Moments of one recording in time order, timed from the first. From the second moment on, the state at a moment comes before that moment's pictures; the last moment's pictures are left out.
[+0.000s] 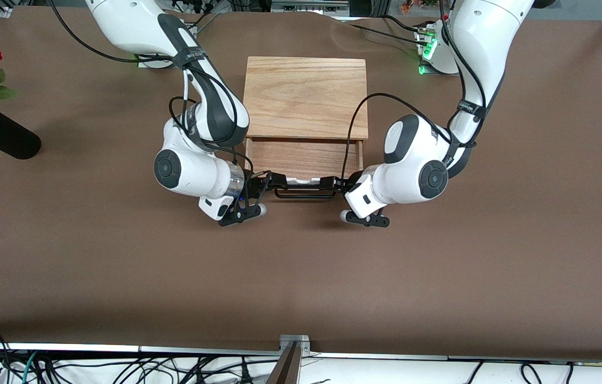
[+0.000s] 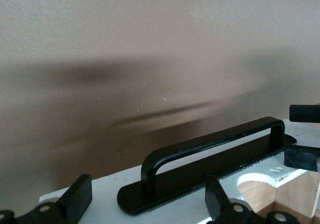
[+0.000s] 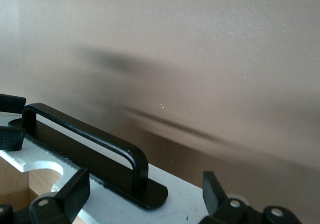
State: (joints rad) left arm -0.35 0.63 -0.16 -1.54 -0.53 2.10 -0.15; right arm 0.54 0.63 -0.03 -1.52 0.63 2.15 -0.03
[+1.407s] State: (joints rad) left arm -0.34 0.60 -0.14 -1.54 -0.45 1.78 -0.15; right arm 0.55 0.65 -0.03 -1.51 0.65 1.86 -0.03
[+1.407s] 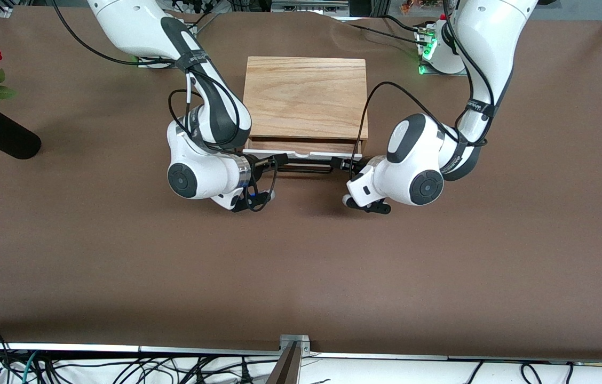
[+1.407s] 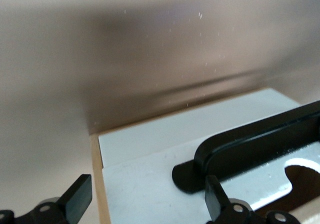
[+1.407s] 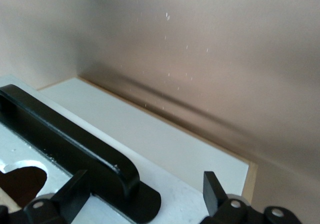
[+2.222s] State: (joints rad) left arm -0.35 0.54 -0.15 -1.64 -0.45 1.74 -0.15; right arm 0.55 0.67 -0.01 -1.52 0.69 1.74 -0.03
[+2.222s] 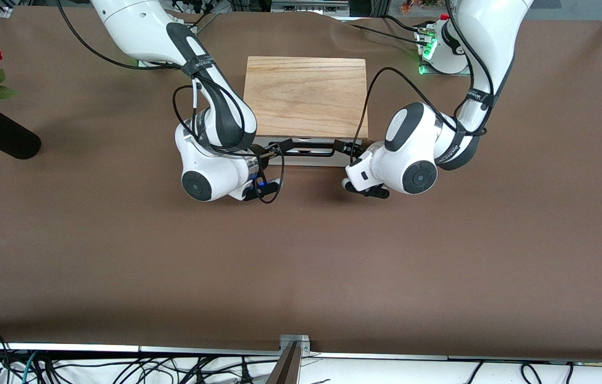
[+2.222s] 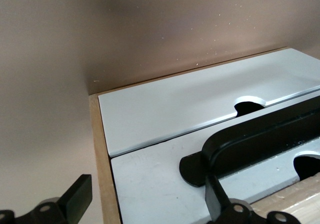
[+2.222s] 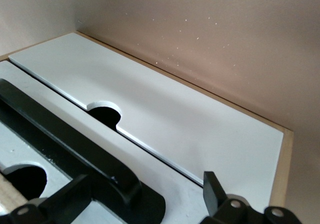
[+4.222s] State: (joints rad) left arm 0.04 0.02 -0.14 -1.53 -0.04 1.47 -0.22; right arm 0.24 0.41 -0.33 -1.21 0.13 1.75 -0.19
